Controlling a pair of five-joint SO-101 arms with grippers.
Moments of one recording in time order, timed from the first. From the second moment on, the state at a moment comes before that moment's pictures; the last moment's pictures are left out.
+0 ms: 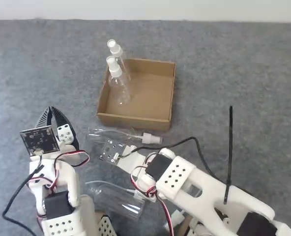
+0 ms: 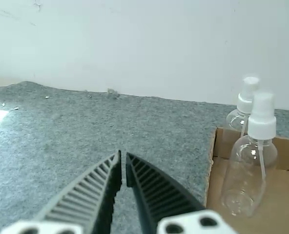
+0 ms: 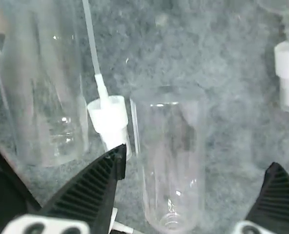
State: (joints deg) left arm -19.8 -103.5 88.7 41.4 3.6; right arm -58.3 -27.2 49.6 69.6 10.7
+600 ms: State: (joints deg) left arm -19.8 -103.5 88.7 41.4 3.6; right arm -58.3 -20.0 50.5 68.7 8.0
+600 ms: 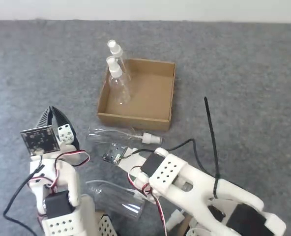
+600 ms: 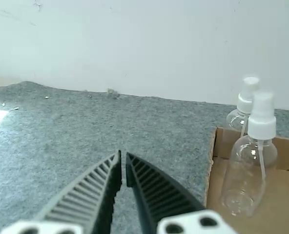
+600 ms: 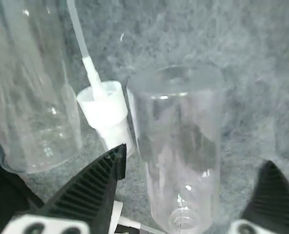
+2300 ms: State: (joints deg) left arm -19.8 -103.5 89.0 41.4 3.6; right arm -17.2 -39.0 49.1 74.7 -26.1
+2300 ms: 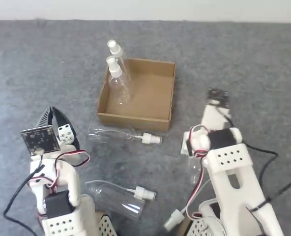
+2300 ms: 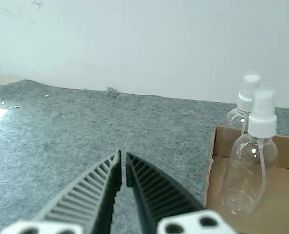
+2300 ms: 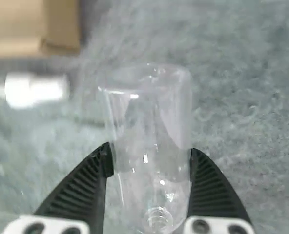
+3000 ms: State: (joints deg) left arm -19.8 -103.5 89.0 41.4 3.6; right arm -0.3 -39.0 52.7 59.6 -64.2
